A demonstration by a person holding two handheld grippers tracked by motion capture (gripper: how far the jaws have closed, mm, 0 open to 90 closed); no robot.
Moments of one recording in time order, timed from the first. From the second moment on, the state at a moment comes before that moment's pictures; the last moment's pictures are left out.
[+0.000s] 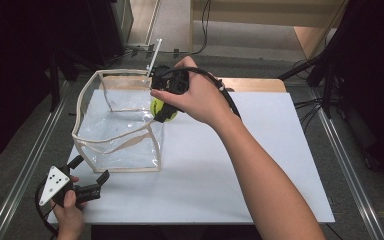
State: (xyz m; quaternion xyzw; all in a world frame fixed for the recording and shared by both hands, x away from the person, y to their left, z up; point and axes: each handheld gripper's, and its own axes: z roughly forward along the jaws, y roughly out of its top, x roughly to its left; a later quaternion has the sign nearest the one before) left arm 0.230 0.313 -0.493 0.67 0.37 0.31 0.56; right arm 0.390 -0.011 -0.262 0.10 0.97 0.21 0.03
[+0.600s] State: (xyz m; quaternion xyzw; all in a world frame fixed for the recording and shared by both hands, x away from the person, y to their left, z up) left arm 0.230 0.313 -0.494 0.67 0.37 0.31 0.56; right arm 0.398 0.006 -0.261 0.10 0.97 0.21 0.03
